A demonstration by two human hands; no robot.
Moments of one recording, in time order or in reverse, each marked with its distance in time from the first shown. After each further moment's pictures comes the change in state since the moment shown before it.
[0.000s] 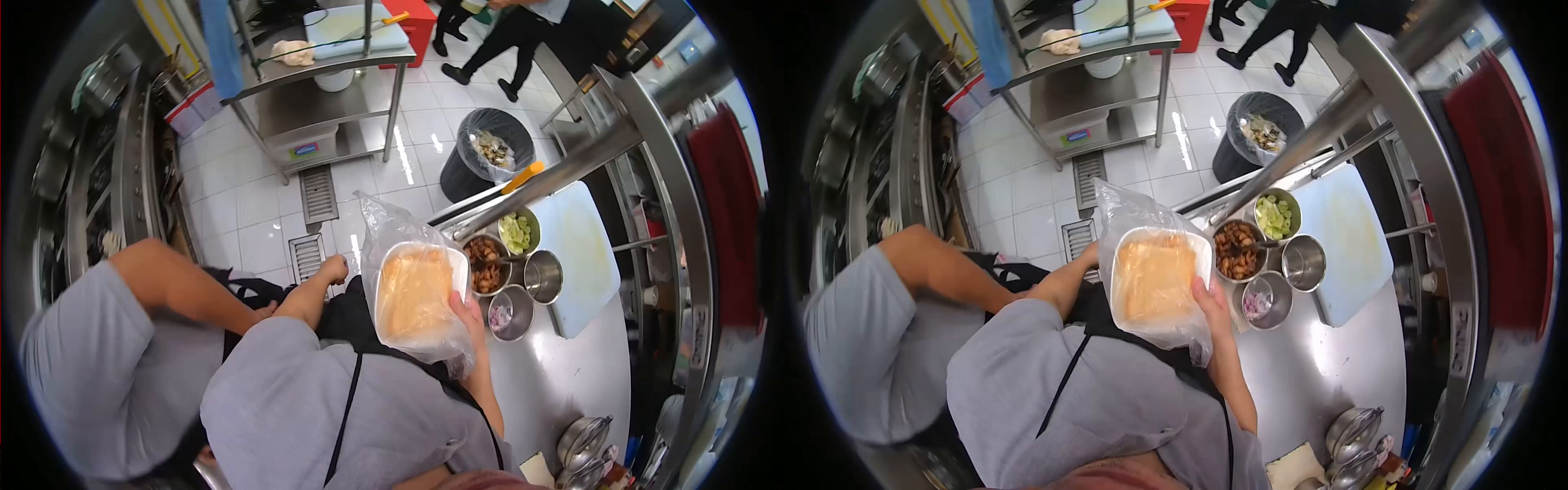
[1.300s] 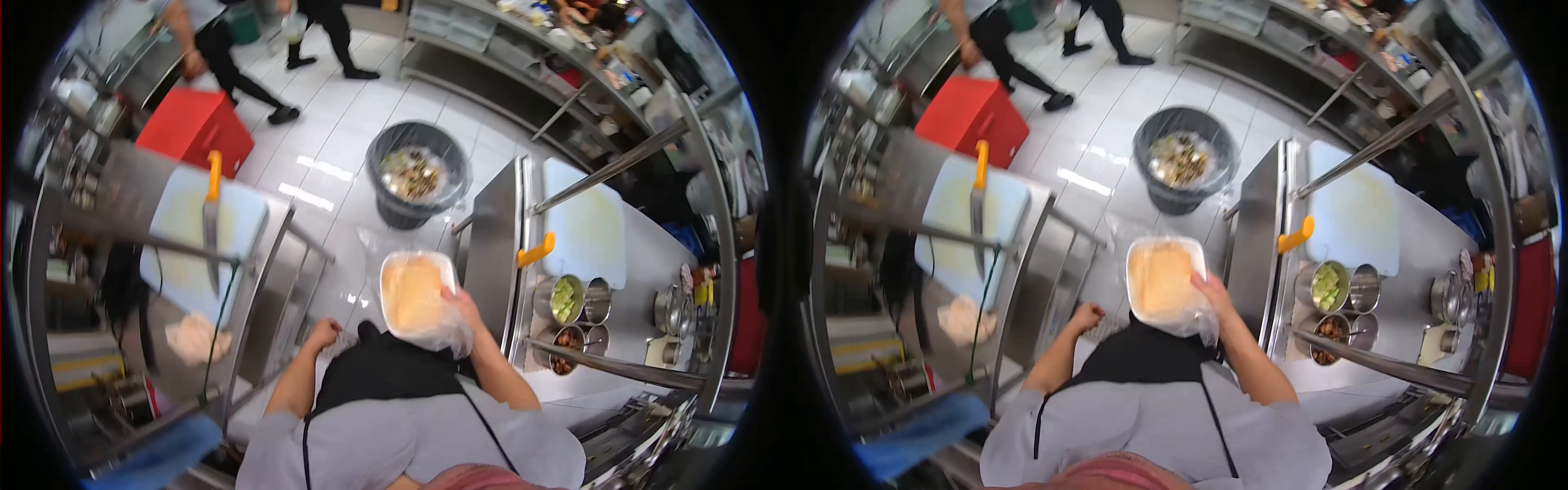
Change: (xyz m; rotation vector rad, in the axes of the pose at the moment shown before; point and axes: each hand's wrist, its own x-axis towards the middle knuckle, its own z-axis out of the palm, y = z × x) left_hand 0.364 0.135 -0.300 0.309 -0.480 0.341; right_hand 0.389 -0.032 0.050 0.501 0.609 -0.096
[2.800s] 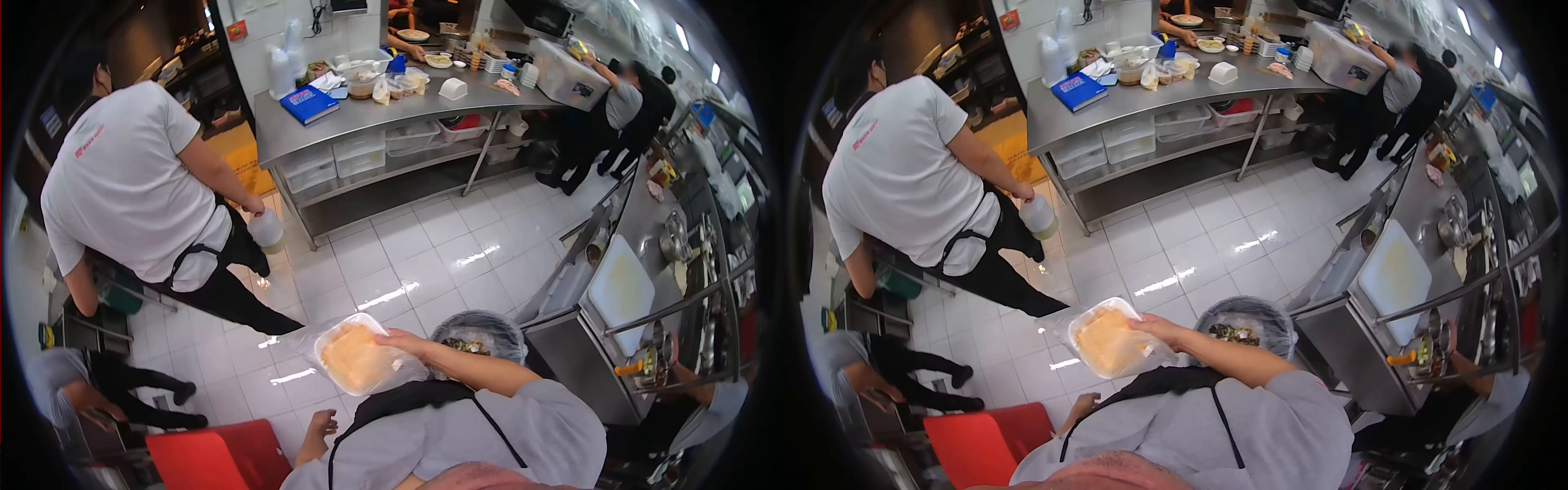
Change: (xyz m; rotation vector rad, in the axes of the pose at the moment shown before) left_hand 0.590 0.388 -0.575 0.202 -0.397 -0.225; right_hand 0.640 -0.404 0.234 0.207 -0.075 -0.151
